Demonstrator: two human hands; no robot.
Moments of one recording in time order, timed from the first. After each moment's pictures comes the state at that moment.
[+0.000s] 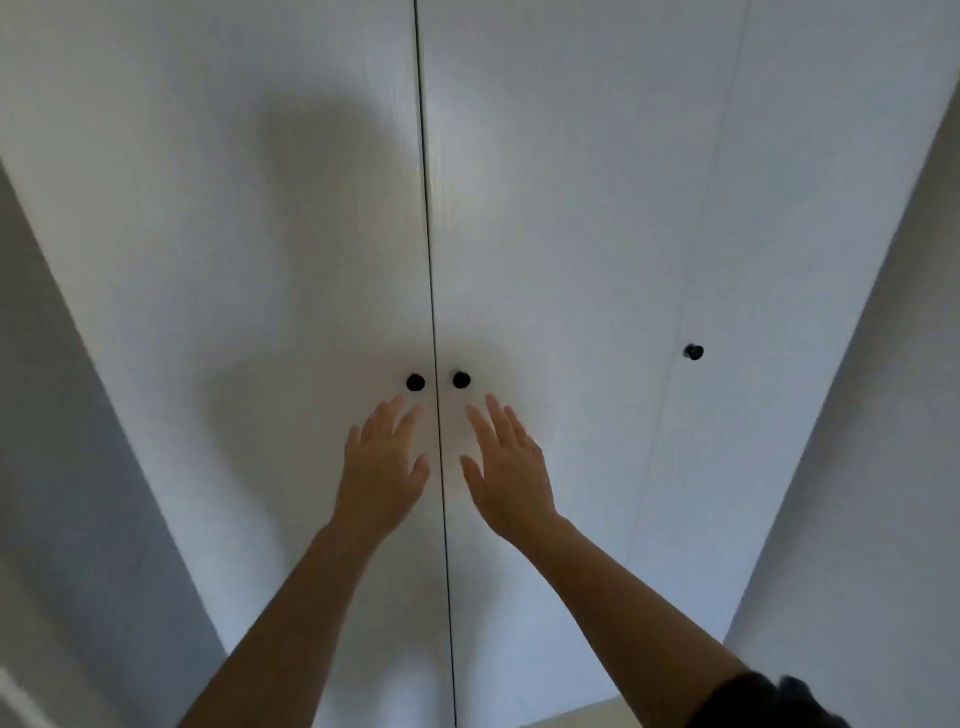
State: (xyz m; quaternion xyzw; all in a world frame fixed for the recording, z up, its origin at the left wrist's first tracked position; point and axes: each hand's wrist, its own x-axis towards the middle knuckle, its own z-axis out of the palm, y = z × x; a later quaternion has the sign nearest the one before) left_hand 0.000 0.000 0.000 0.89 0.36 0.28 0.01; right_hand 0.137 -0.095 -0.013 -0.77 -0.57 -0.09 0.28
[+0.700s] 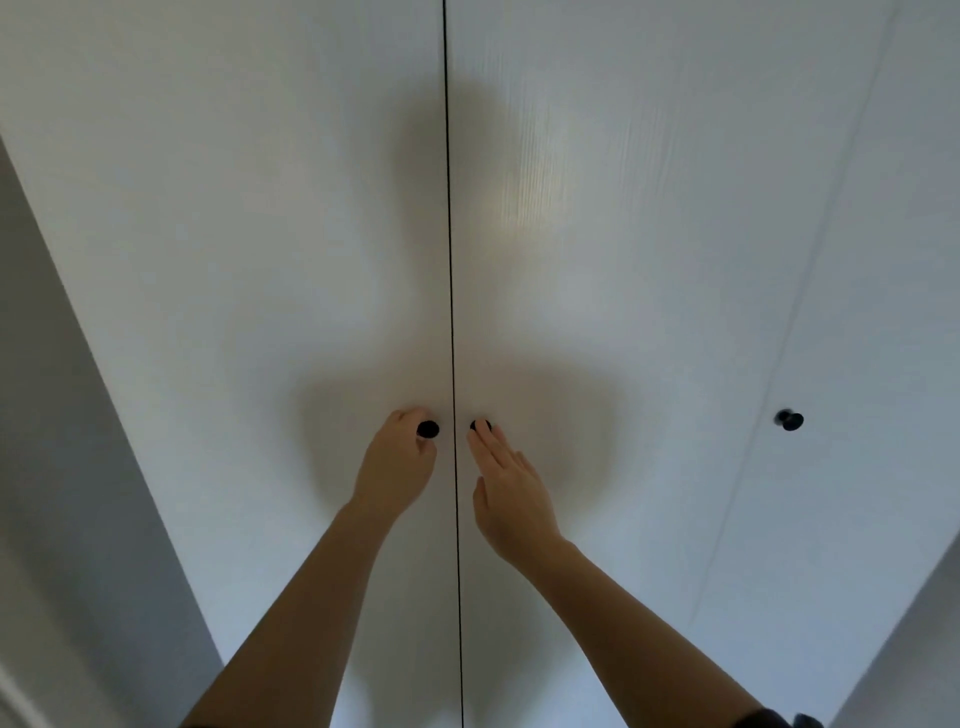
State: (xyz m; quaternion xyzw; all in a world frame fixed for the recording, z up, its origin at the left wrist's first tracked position) left_hand 0.067 0.072 0.021 0.81 0.41 0.39 0.15; right_hand 0.202 -0.013 -0.018 -0.69 -0.67 -0.07 0.27
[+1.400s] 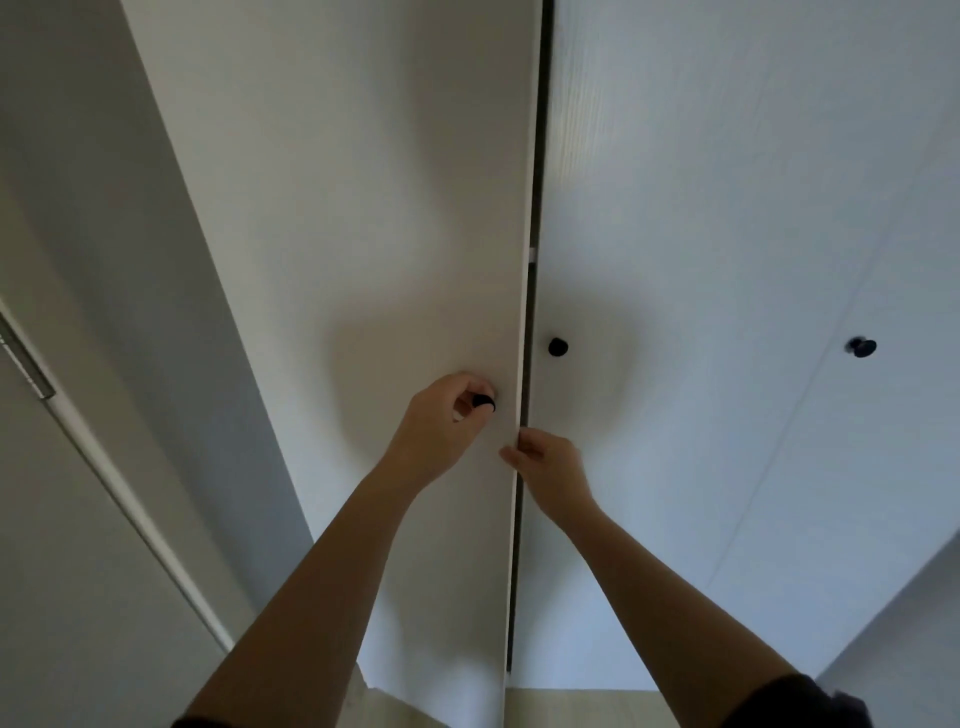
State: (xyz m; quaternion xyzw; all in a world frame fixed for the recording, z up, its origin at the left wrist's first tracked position) left_hand -0.021 0.001 0.018 0.82 0.33 0.39 0.26; right_hand 0.130 -0.053 -0.050 -0.65 -0.52 0.22 0.50
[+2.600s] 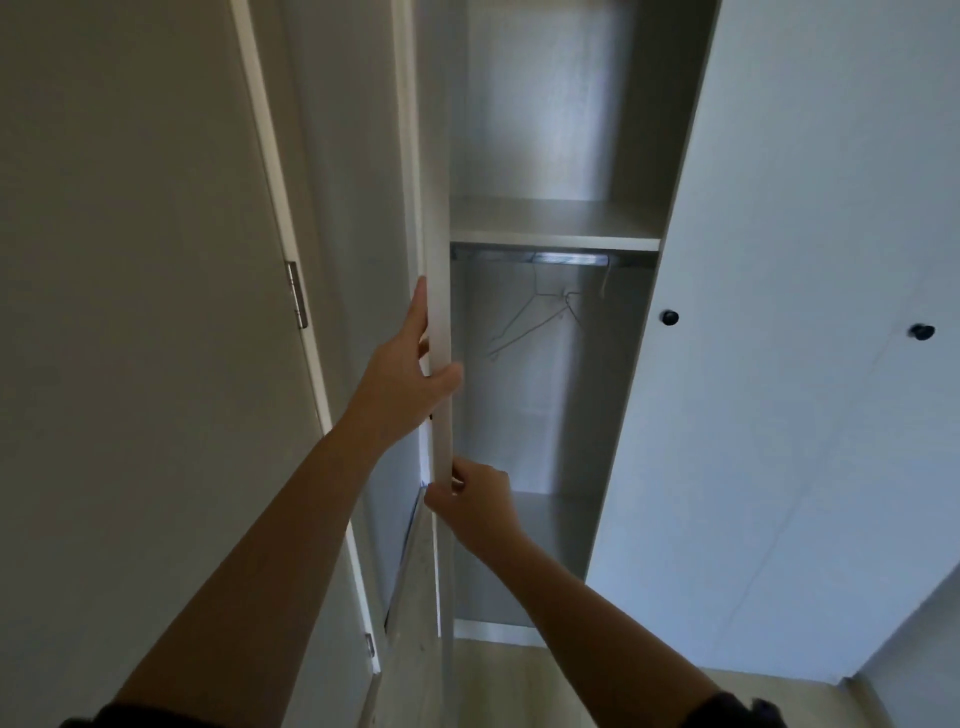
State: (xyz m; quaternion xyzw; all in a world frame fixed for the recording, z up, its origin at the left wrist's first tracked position) left_hand -0.297 -0.088 0.072 0.78 0.34 0.45 0.28; right_hand -0.191 -0.139 -0.055 -0.63 -0.59 0.25 0.45
